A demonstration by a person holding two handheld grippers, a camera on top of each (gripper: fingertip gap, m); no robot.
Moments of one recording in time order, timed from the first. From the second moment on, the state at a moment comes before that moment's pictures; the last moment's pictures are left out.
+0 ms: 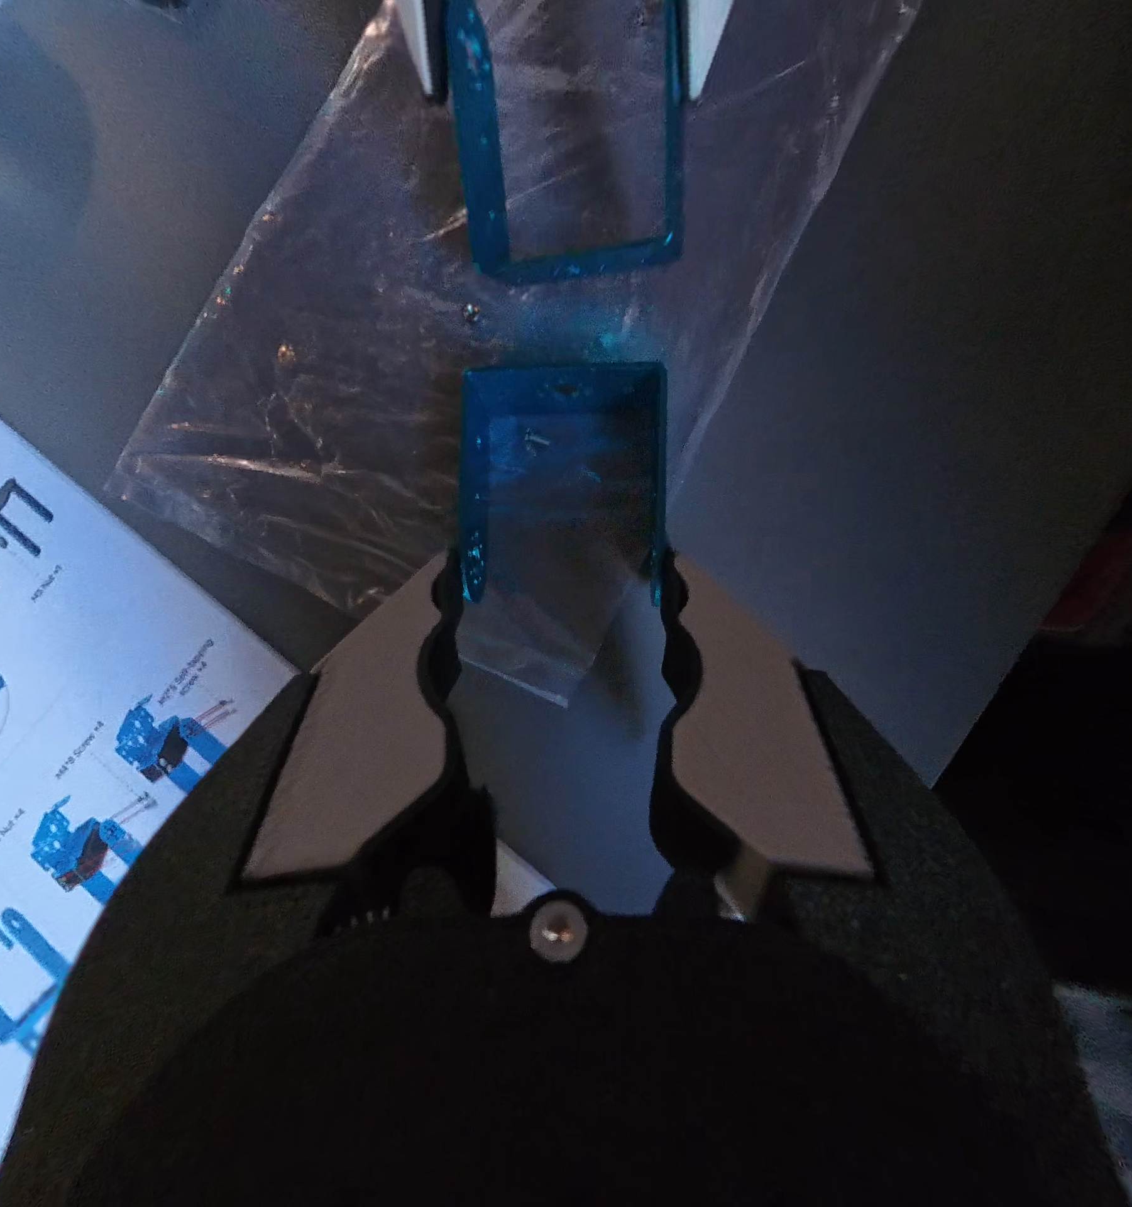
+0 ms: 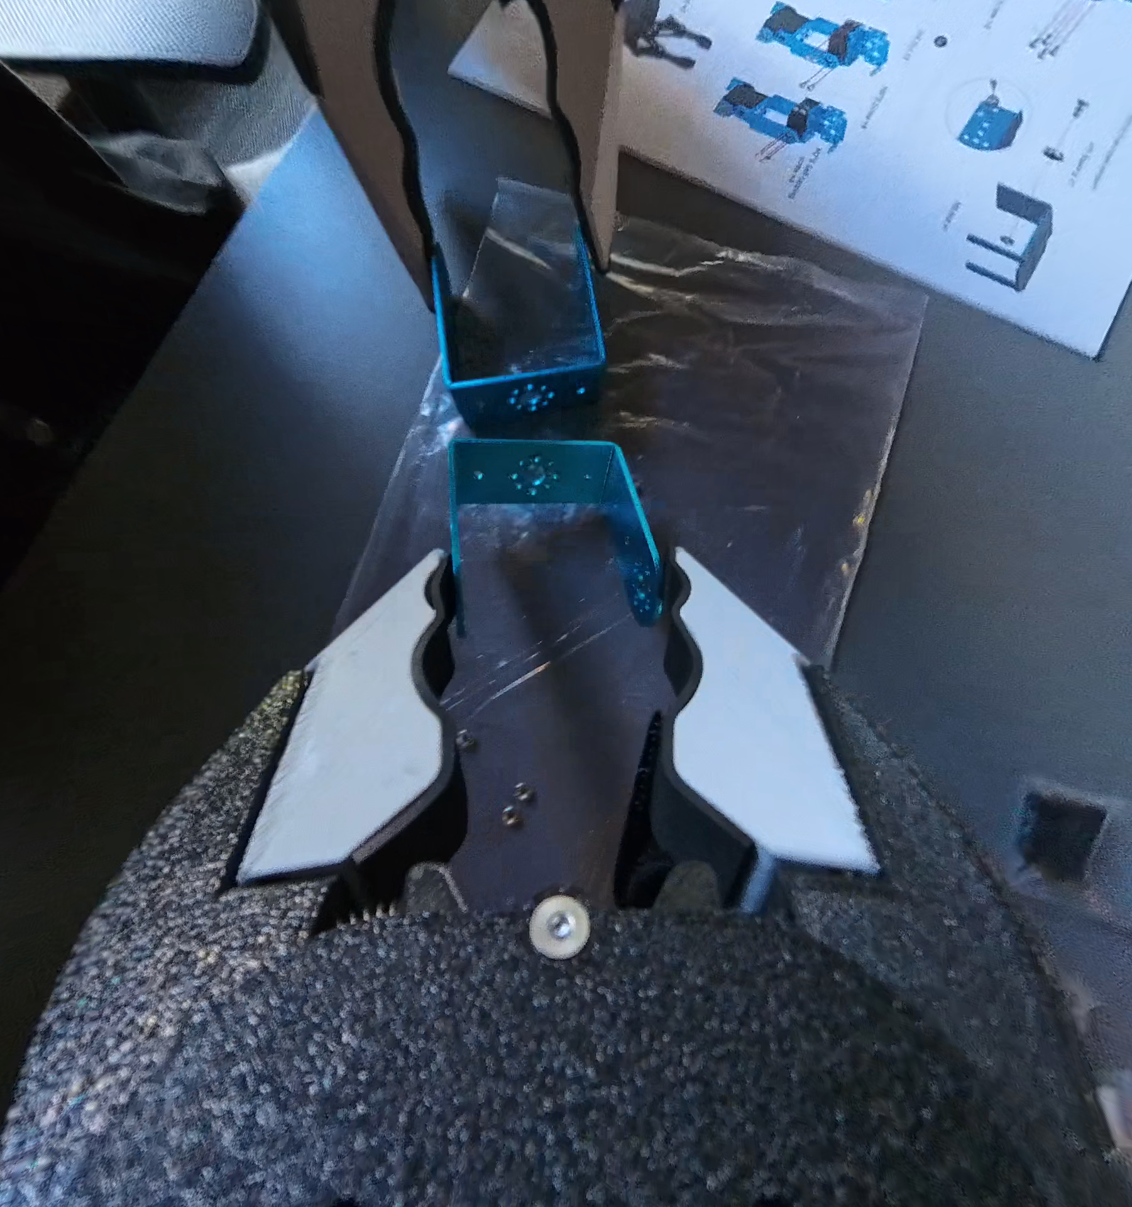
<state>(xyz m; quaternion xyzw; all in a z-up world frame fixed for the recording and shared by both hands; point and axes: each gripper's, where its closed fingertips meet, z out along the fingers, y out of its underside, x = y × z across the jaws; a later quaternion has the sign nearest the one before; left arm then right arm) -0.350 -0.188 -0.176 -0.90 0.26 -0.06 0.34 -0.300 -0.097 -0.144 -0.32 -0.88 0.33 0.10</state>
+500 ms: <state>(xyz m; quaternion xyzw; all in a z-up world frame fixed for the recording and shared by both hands) -0.360 -0.154 -0.174 -0.85 0.42 -0.08 0.31 -0.280 -0.084 -0.179 -0.43 -0.85 0.26 0.14</state>
